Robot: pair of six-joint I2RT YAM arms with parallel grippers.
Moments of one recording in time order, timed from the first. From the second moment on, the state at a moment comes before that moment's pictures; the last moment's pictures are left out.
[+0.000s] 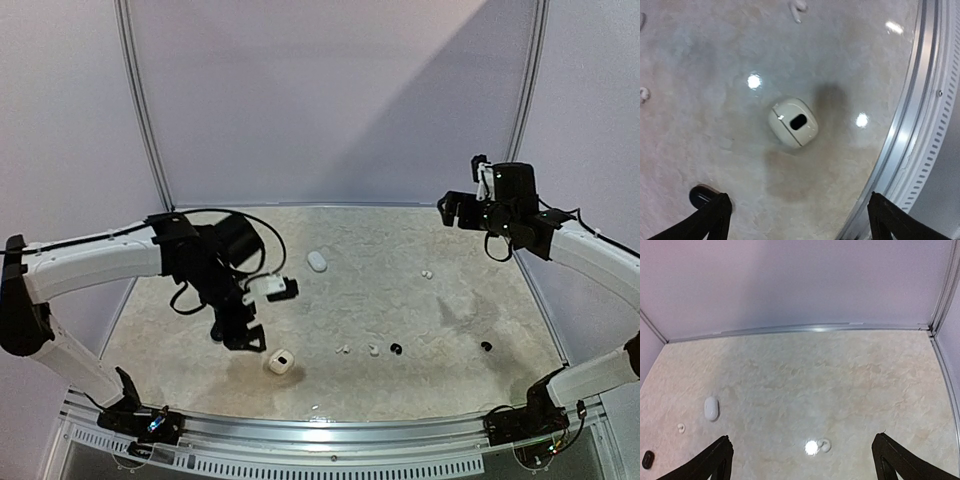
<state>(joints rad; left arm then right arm) -0.87 1.46 1.17 -0.99 0.15 0.30 0.37 1.29 1.02 -0.18 0.13 0.31</state>
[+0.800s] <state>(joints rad) -1.02 1.86 1.21 -0.88 0.04 0.16 0.80 1.40 1.03 -0.45 0.38 0.51</state>
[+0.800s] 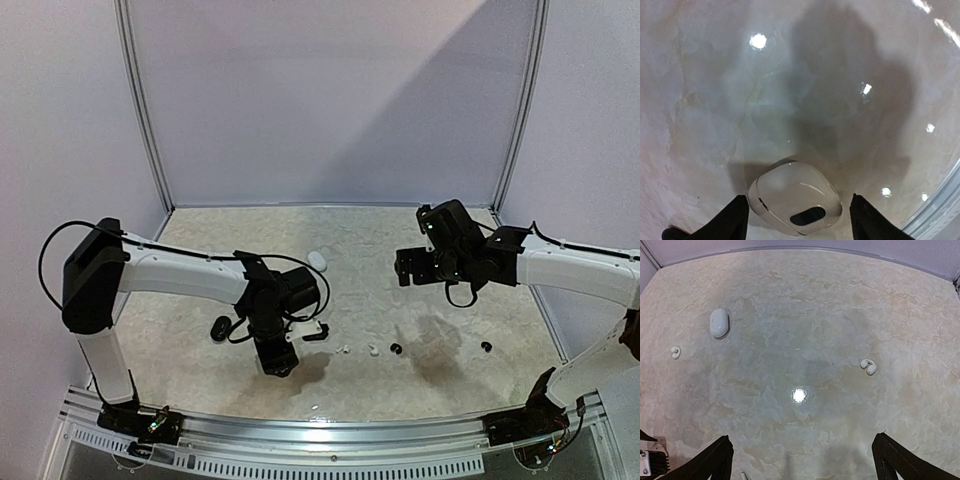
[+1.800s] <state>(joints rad) -1.02 1.69 1.18 -0.85 -0.15 0.34 0.80 1.43 1.21 -0.48 0.30 0.46</state>
